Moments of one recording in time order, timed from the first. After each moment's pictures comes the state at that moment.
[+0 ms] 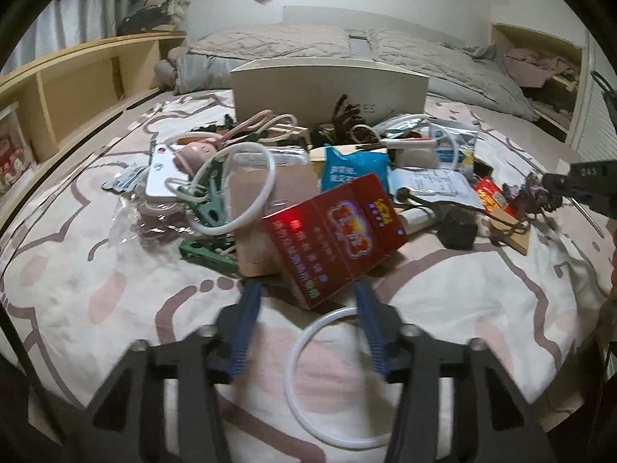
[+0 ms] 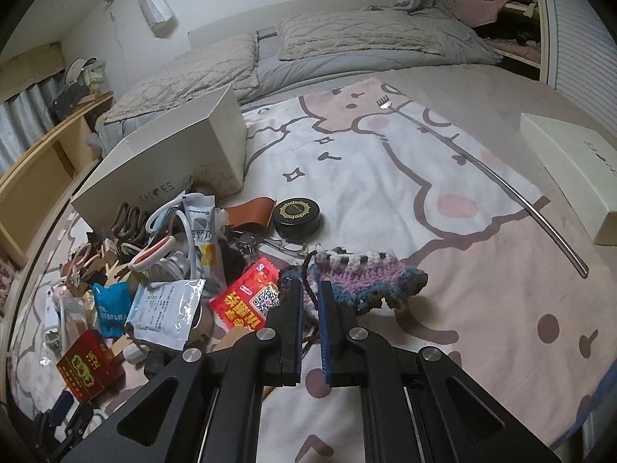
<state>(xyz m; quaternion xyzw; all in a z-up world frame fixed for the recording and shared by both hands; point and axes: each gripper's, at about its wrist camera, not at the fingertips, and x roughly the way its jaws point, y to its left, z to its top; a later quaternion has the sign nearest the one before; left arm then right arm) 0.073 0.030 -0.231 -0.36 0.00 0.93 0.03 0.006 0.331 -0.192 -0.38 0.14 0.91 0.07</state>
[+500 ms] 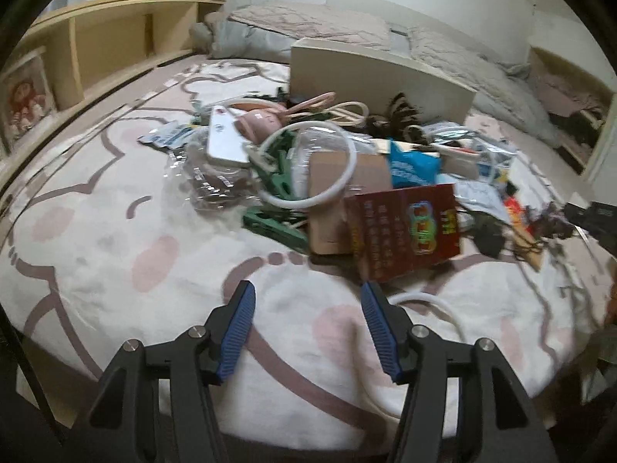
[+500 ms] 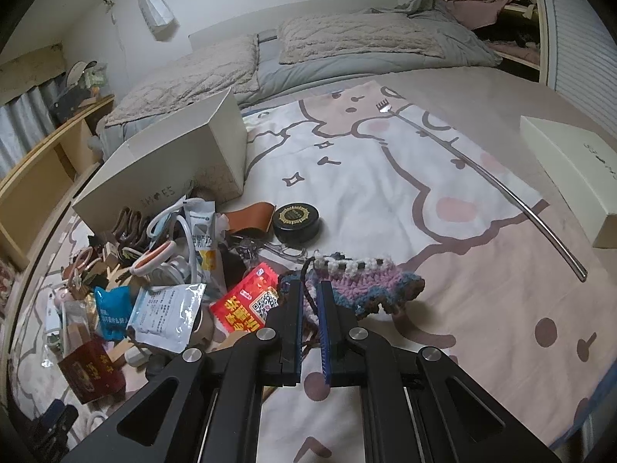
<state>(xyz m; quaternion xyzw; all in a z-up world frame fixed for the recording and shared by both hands) 0.078 -0.015 -0.227 -0.40 -0.06 0.91 0.02 0.006 0.334 -0.188 -0.37 0.15 0.91 0.07</state>
